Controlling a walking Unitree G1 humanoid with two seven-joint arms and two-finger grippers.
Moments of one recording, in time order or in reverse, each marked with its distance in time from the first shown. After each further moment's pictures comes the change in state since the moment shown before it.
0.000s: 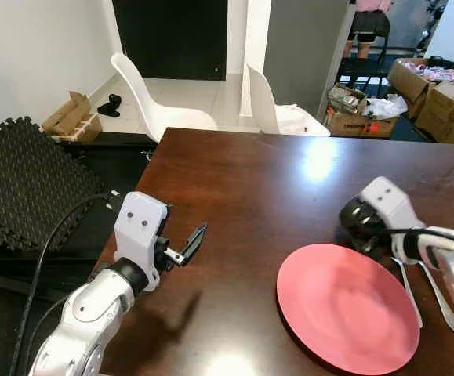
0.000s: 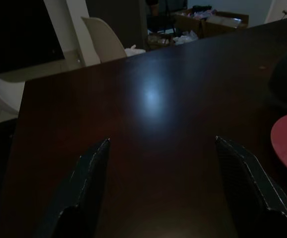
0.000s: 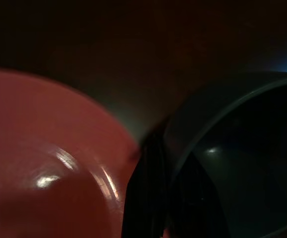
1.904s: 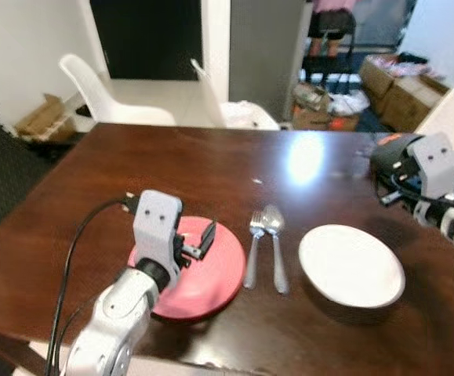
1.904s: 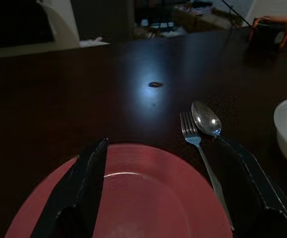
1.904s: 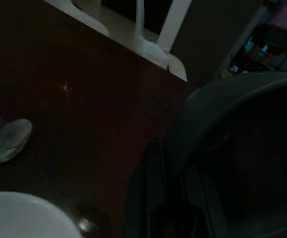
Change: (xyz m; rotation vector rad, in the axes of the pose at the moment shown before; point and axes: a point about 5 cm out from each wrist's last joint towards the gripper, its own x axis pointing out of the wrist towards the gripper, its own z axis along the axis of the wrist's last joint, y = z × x) left arm 0.018 -0.017 -0.011 -0.113 0.051 0.105; right arm -0.035 -0.043 0.038 0.103 -0.410 -0.403
